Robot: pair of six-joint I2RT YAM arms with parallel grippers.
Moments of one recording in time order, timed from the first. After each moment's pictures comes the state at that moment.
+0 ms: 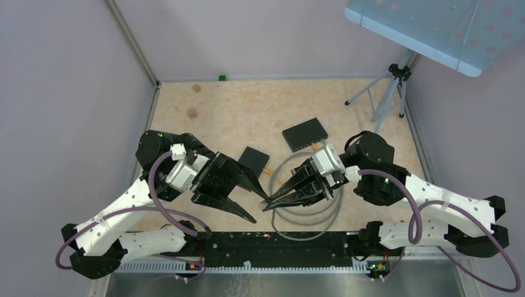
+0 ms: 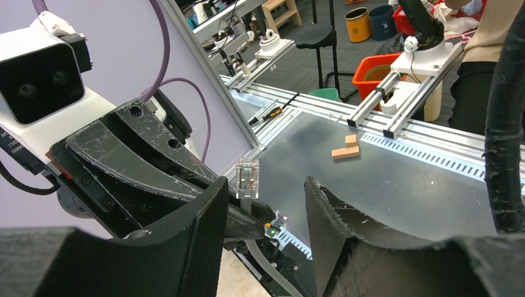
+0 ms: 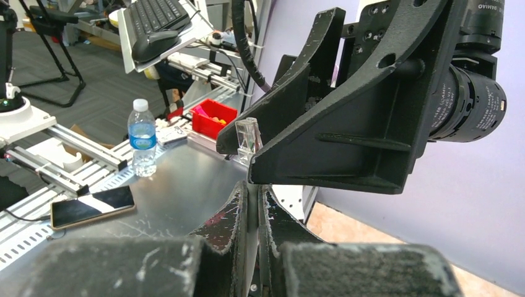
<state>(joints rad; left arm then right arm) -0.95 0.97 1.24 0.40 1.38 -0.23 1.24 1.02 1.22 0.10 -0.79 -0.03</state>
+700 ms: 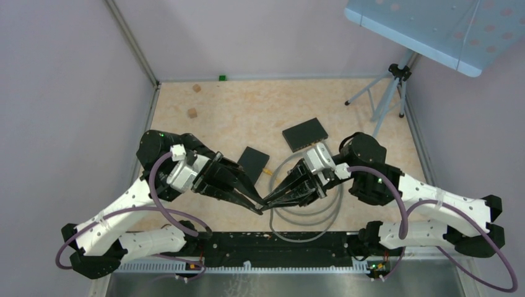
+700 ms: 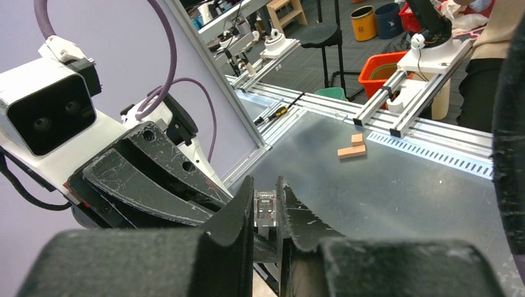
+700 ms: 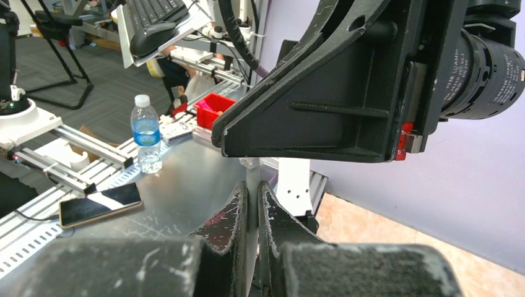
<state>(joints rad) -0.95 0.97 1.23 0.39 1.37 -0.20 1.23 1.03 1.18 0.13 -0.79 0.01</state>
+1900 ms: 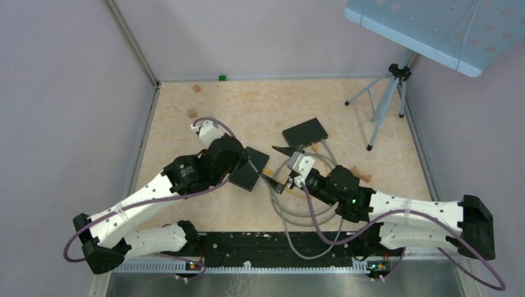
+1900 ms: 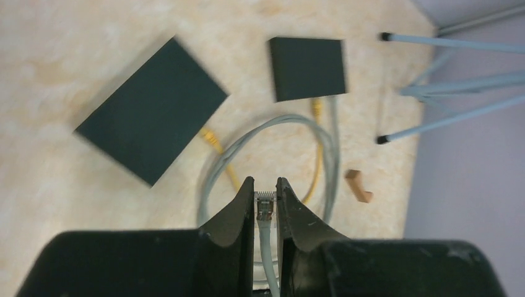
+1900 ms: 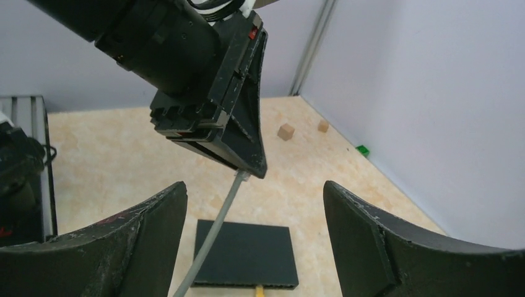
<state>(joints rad) -0.95 1.00 1.11 -0.69 -0.56 -1.14 1.22 0.96 0.65 0.52 0.16 -0.31</state>
